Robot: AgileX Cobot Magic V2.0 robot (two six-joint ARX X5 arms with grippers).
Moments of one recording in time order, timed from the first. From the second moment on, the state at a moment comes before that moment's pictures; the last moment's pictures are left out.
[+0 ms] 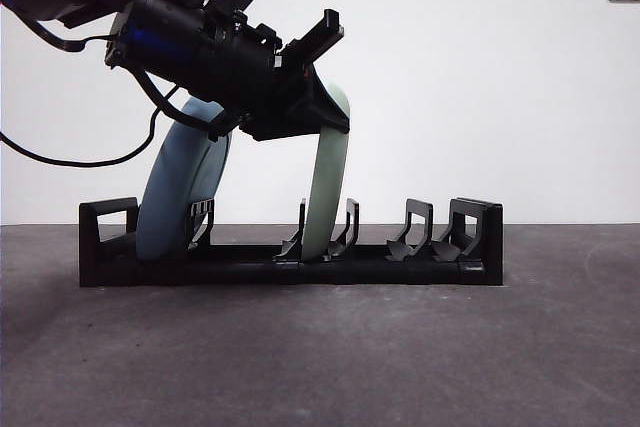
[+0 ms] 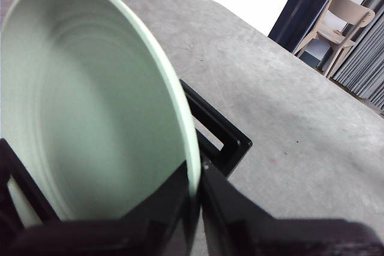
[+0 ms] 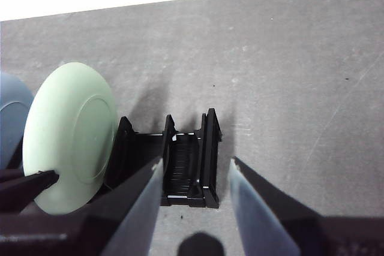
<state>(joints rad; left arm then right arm) -0.58 1.69 0.93 0.51 0.28 -0.29 0.26 1.10 1.14 -0.55 0.00 0.19</state>
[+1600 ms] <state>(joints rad) -0.56 0.62 0.83 -0.64 -0.28 0.05 0.27 0.68 0.77 -0.48 -0.02 0.05</state>
